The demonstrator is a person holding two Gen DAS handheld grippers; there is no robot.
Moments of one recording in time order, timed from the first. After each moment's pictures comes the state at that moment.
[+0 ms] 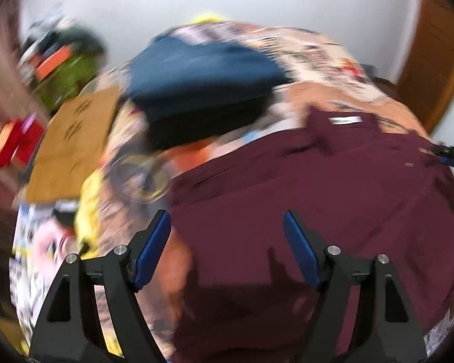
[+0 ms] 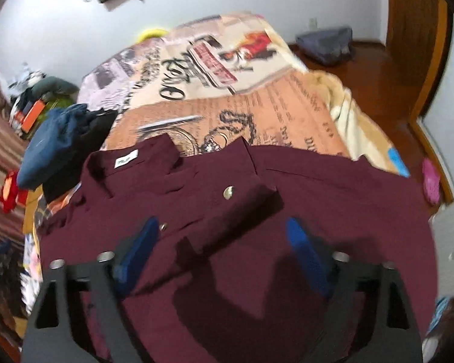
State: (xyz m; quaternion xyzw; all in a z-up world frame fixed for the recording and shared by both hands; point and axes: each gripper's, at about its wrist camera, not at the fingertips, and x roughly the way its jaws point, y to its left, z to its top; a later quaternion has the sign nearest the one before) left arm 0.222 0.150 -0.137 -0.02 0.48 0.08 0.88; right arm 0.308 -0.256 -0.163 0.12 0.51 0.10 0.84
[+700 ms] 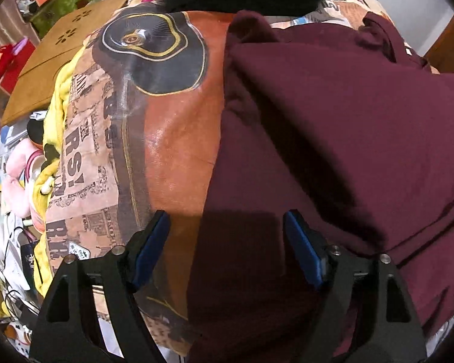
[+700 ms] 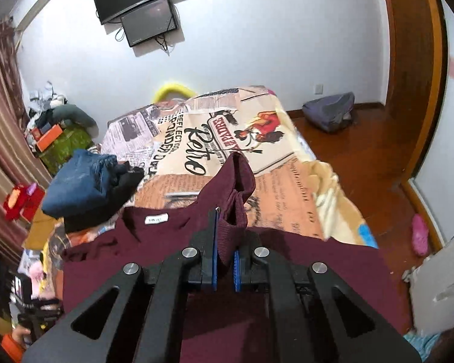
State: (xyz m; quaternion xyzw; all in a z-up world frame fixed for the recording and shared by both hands) left arm 0.204 0.173 -0.258 -0.08 0.59 0.08 0.80; right arm 0.252 -0.266 -0.049 0.06 0.37 0.11 0.92
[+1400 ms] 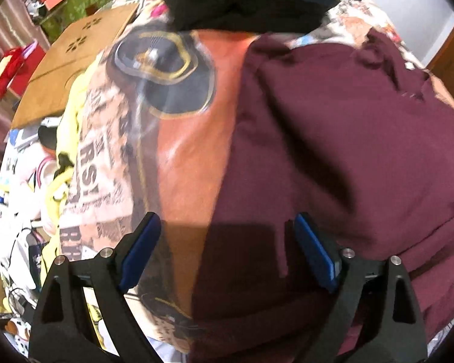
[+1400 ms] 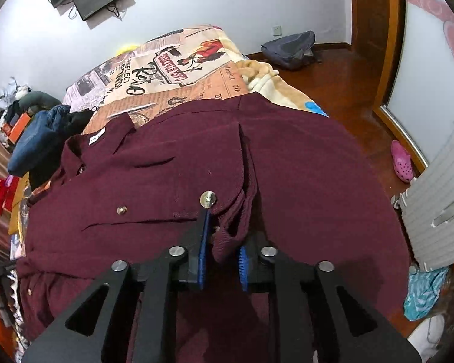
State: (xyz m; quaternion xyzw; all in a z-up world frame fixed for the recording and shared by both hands) left arm 0.202 0.176 -0.231 -0.07 0.57 0.09 0.81; right arm 0.196 -0.326 -0.156 0.10 0.47 0.04 0.88
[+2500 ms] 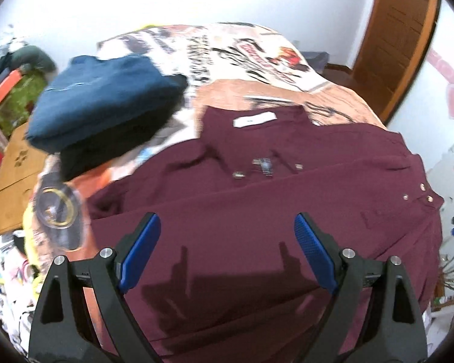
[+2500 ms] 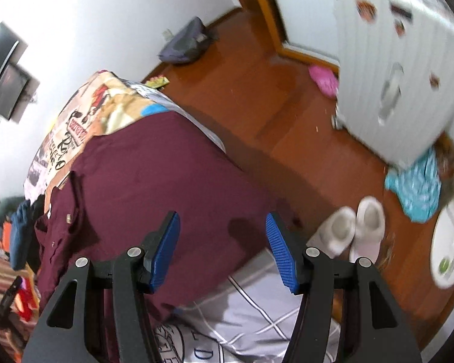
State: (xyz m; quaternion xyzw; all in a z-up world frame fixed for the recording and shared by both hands) left arm 0.269 0.007 -0.137 0.01 0.48 -0.06 0.88; right arm 0.108 -0.487 -0.190 0.33 0.48 -0.12 0.80
